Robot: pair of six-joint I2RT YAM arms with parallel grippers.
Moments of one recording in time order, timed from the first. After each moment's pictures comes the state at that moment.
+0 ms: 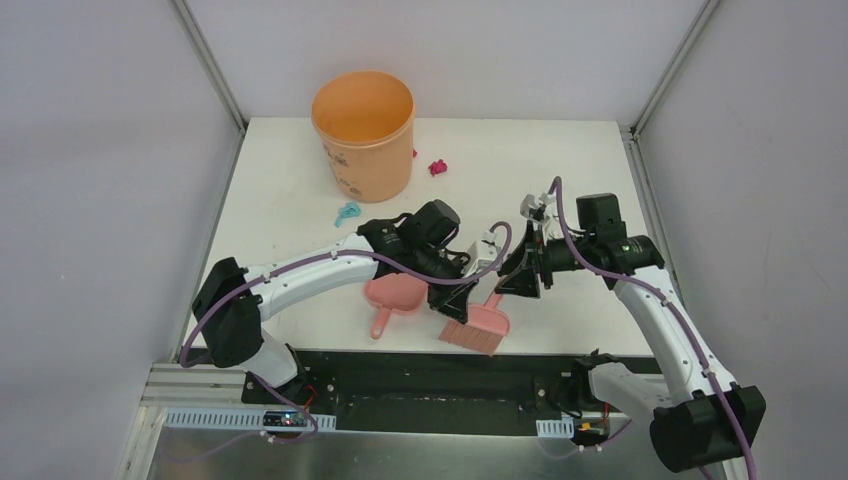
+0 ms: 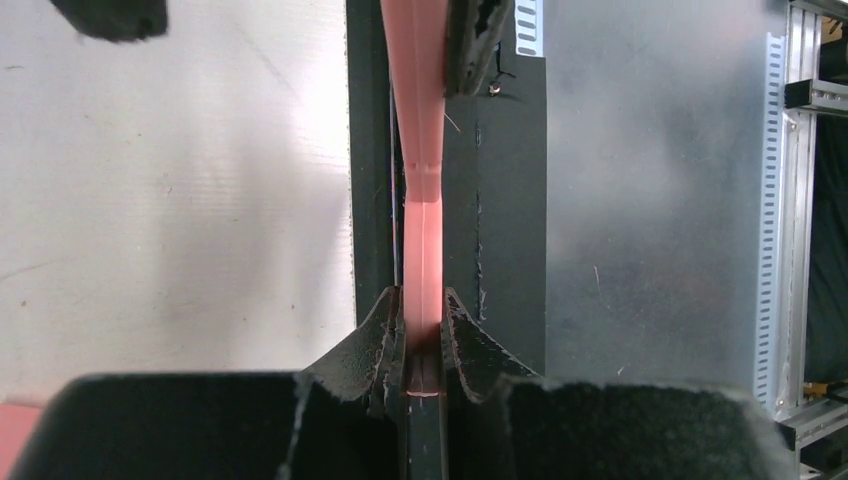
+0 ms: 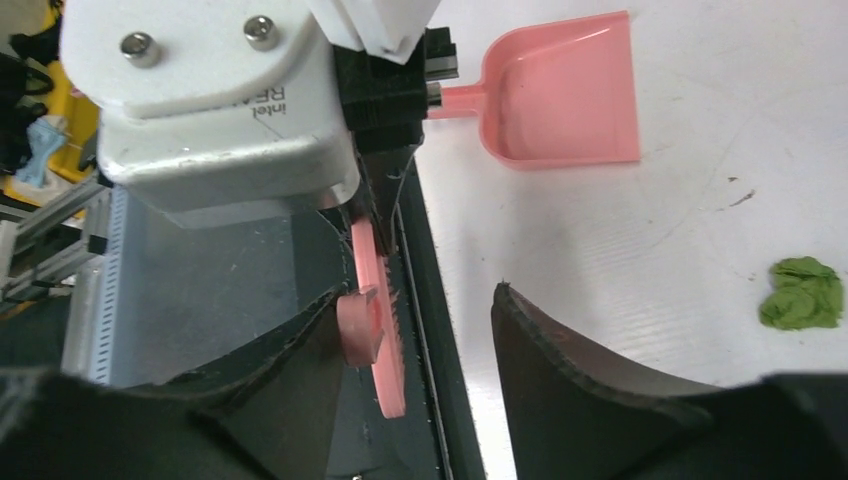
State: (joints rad) left arm -0.98 1.54 1.23 -0.60 0.76 0.10; right arm 0.25 1.02 0.94 -0.85 -1.14 -0.42
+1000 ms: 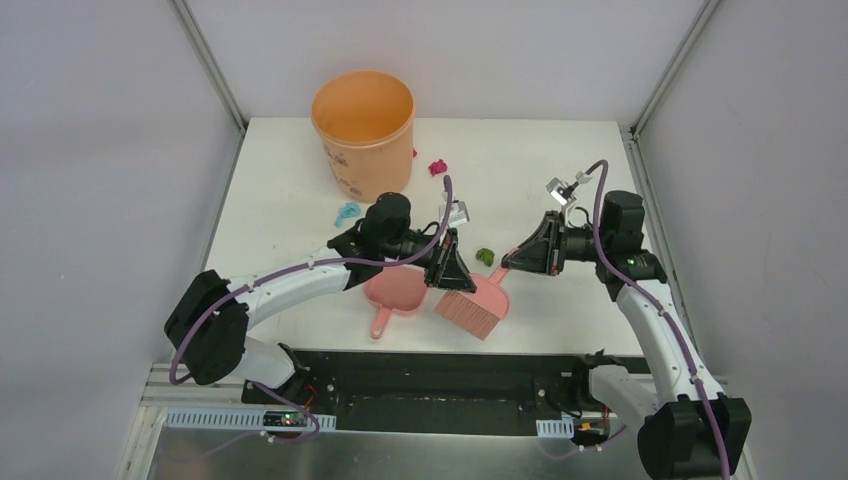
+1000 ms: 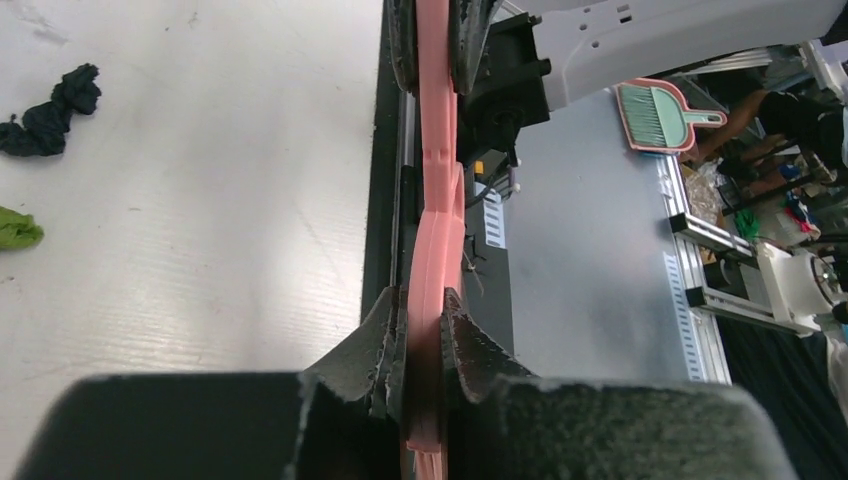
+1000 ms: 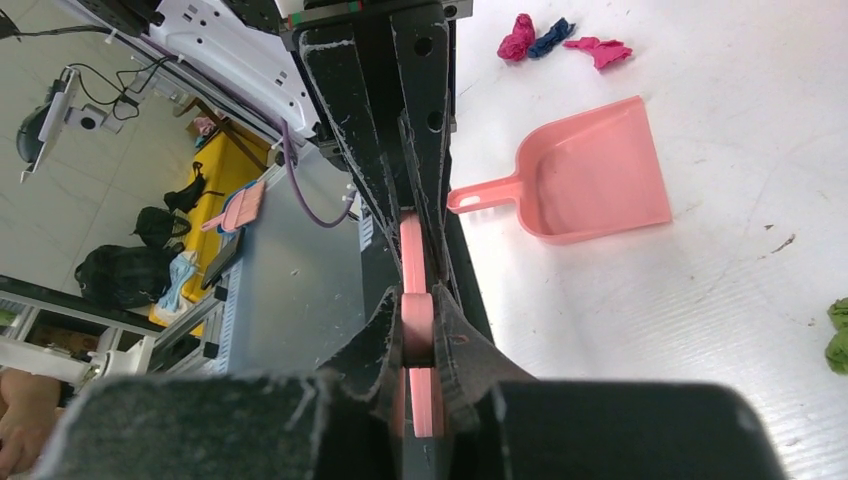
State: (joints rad) left arm -0.82 1.40 0.90 0.20 0.88 -0.42; right arm 0.10 0.97 0.77 -0.30 -1.35 0.19
